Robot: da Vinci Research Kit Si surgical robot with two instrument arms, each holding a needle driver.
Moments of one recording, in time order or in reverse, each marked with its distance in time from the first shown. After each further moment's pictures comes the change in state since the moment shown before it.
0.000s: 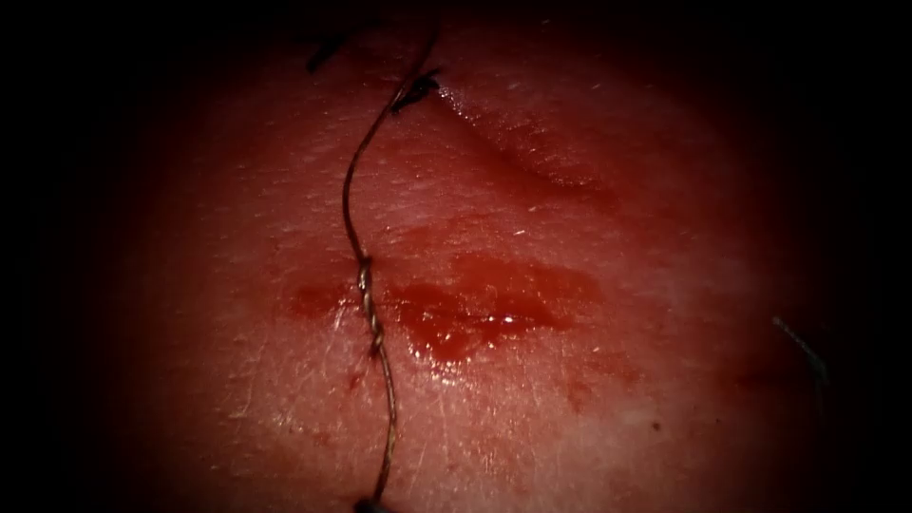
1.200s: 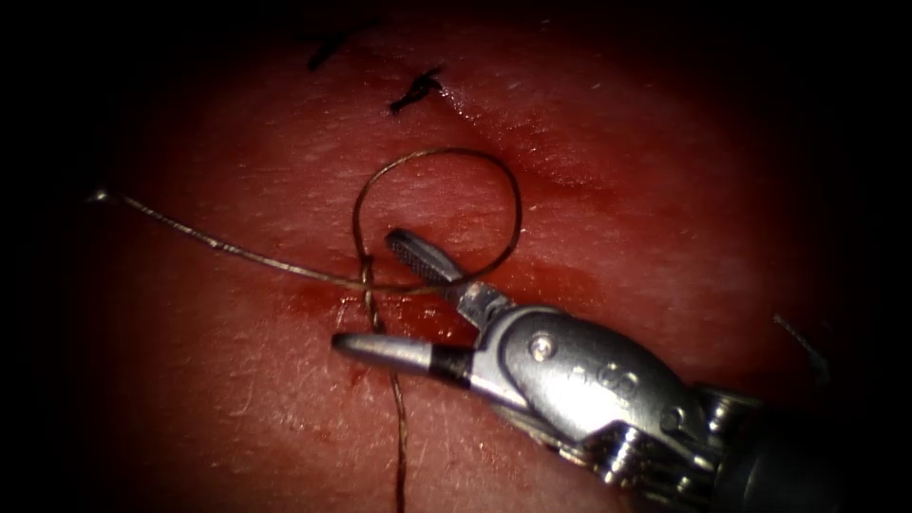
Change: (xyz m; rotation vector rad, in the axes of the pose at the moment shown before) right arm 0.000 0.013 0.004 -0.087 0.057 0.007; left arm -0.003 -0.024 -0.015 0.215 -0.177 -0.276
